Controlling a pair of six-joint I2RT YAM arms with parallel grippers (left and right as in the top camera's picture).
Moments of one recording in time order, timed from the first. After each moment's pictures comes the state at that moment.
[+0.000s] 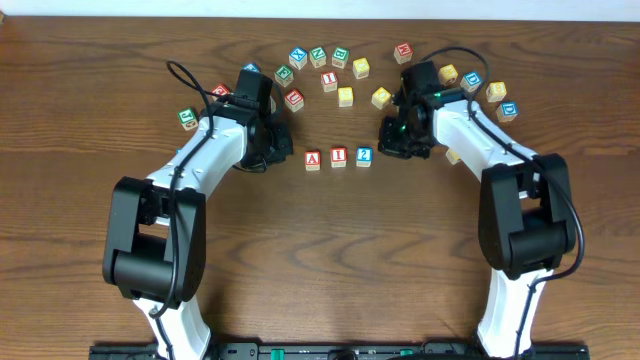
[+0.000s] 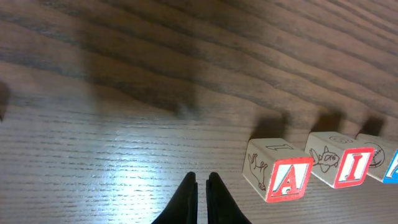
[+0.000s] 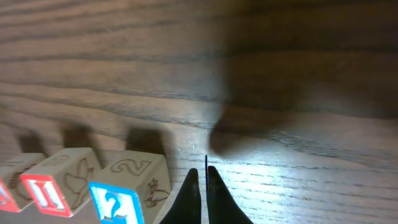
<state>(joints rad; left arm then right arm) -0.25 1.94 1.31 -0.64 0.24 -0.48 0.26 2.11 1.49 -0.73 -0.28 0.42</state>
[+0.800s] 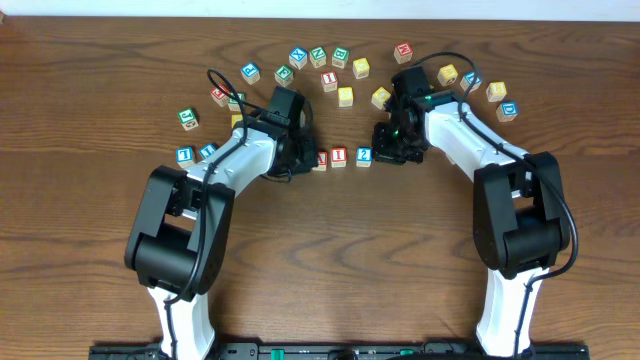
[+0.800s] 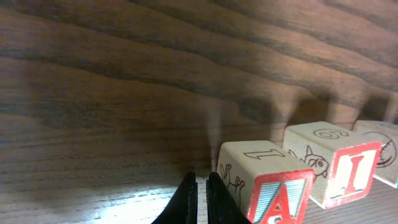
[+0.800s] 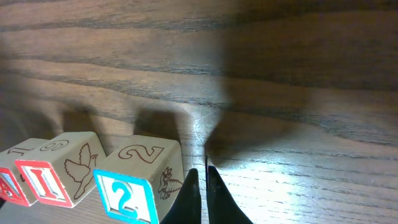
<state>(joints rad) -0.36 2.01 1.27 -0.49 0.25 -0.52 0.29 2.12 1.49 -0.75 -0.29 0.42</state>
